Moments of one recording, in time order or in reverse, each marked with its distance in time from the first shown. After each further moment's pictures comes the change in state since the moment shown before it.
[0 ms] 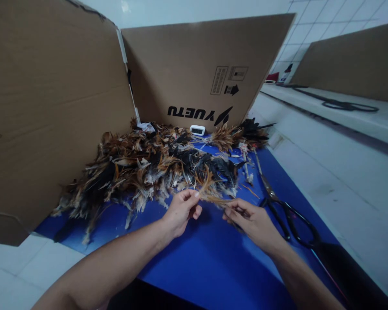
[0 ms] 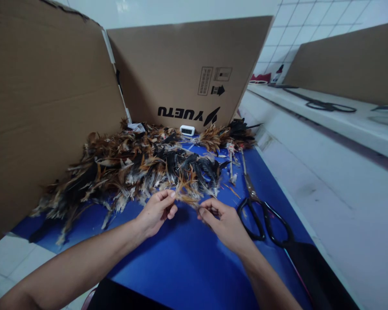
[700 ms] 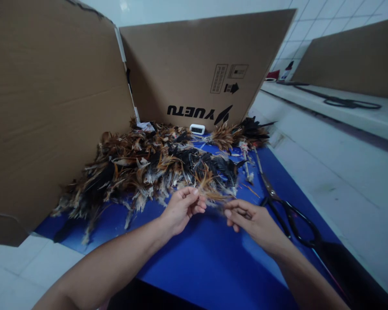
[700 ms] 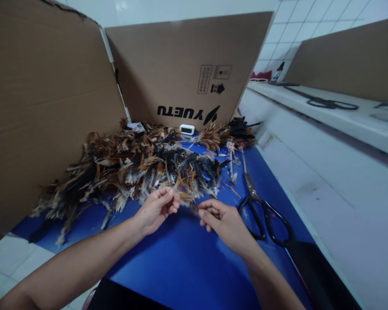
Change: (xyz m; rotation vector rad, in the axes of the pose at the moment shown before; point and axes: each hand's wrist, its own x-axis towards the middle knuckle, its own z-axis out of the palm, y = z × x) left_hand -0.001 0.008 0.001 -0.114 -0.076 -0.016; right_hand -0.002 -0.005 -0.003 0.029 -0.043 0.063
